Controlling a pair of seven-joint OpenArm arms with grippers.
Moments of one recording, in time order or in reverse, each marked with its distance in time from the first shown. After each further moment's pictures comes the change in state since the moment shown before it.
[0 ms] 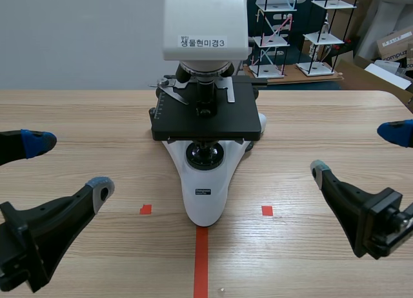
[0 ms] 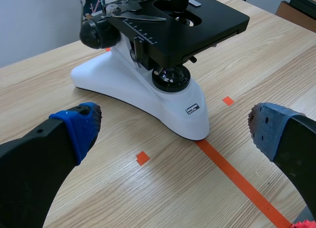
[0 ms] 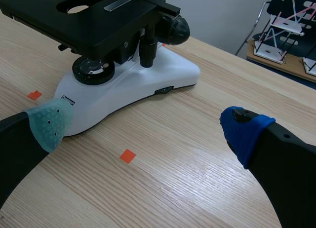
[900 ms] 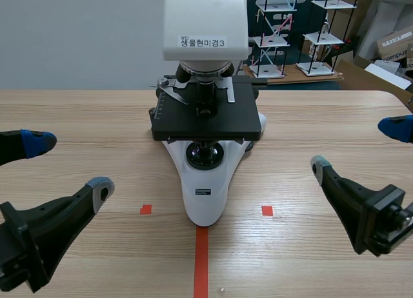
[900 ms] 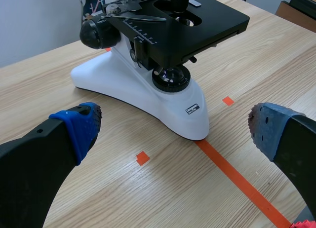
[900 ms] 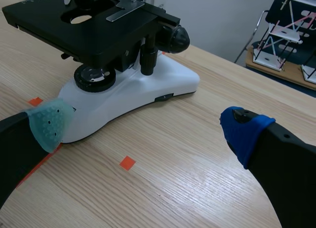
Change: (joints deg) left arm 0.0 0.0 0.0 0.0 0.0 0.0 0.0; right arm 0.0 0.3 0.0 0.0 0.0 0.0 1.8
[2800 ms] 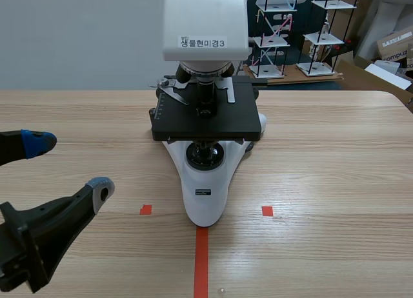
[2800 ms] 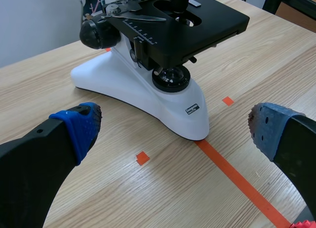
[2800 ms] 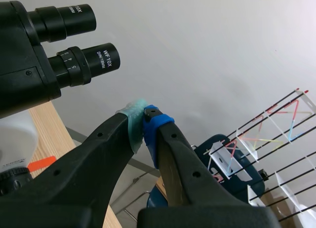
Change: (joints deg) left arm 0.0 0.0 0.0 0.0 0.0 0.0 0.0; right arm 85.6 14.3 -41.4 -30.5 -0.4 4.1 -4.8
